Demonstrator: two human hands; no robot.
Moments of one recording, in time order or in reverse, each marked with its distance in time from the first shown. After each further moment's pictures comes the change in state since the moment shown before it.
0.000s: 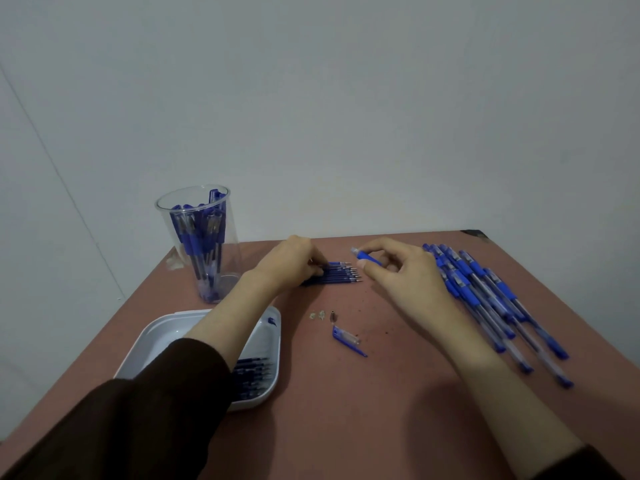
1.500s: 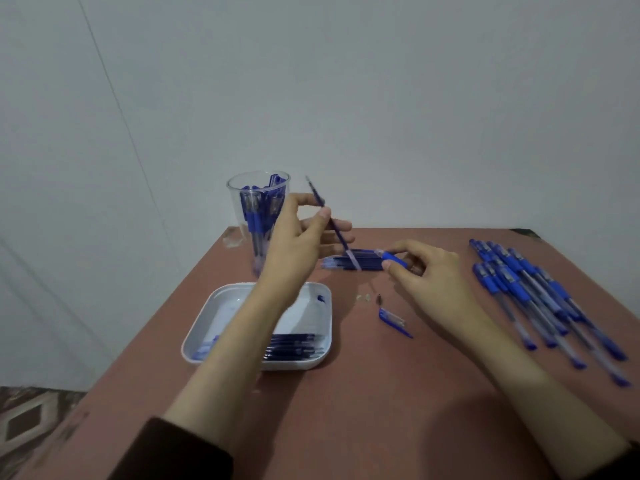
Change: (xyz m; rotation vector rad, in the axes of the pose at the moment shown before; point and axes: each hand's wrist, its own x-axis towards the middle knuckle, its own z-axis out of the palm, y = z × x) left_hand -0.102 0.031 -0.037 -1.327 0.575 -0.149; right_hand -0.019 -0.013 0.025 -0.083 -0.037 -0.097
